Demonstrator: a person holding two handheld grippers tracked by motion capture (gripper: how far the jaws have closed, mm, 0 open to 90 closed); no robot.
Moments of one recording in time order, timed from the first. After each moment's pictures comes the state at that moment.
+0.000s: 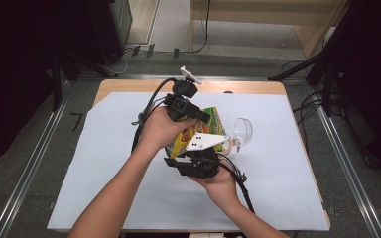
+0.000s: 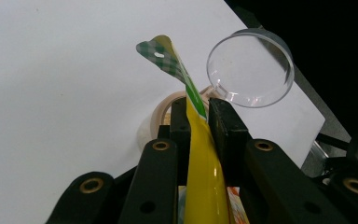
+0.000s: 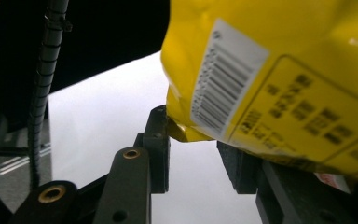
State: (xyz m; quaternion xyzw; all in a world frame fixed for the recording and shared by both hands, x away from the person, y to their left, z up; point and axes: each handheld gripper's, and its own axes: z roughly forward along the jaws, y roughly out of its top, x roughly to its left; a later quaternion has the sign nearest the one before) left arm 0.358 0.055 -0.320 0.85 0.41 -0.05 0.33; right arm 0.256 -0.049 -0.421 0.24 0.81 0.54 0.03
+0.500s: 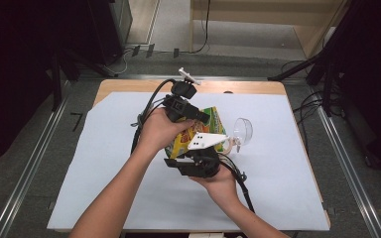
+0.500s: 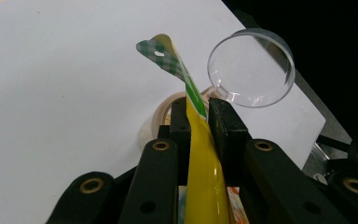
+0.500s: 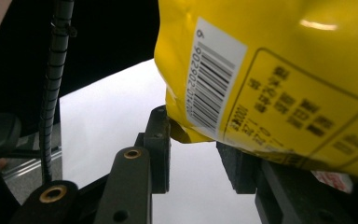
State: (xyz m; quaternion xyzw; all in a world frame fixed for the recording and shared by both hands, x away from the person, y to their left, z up) left arm 0.359 0.058 -0.322 0.85 0.41 -0.04 0.34; right arm 0.260 -0.051 -0.426 0.24 0.80 0.55 0.01
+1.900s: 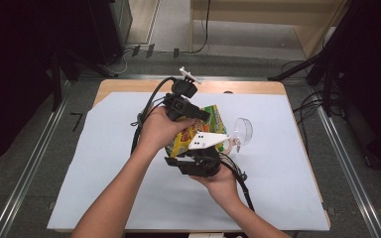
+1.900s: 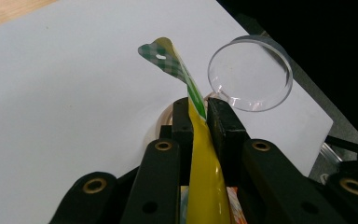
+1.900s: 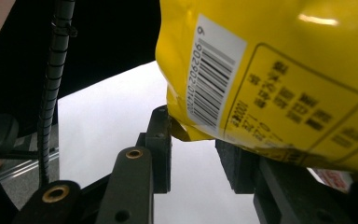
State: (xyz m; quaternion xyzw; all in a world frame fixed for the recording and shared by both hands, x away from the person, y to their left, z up) left arm 0.356 0.057 -0.317 0.85 0.40 -0.02 0.34; right arm 0.260 -0.053 -0.423 0.23 0.80 0.55 0.02
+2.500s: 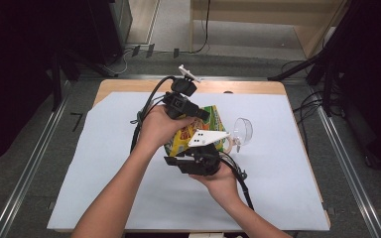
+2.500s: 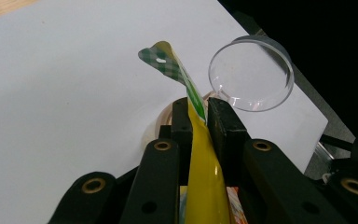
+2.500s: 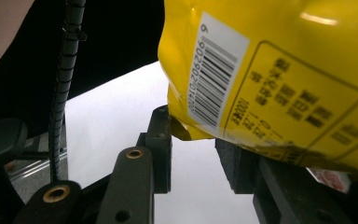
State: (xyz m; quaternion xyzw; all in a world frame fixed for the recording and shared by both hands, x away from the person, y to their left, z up) left arm 0.362 0.058 -0.317 0.85 0.40 -0.04 0.34; right arm 0.262 -0.052 -0.419 0.24 0.80 0.55 0.00
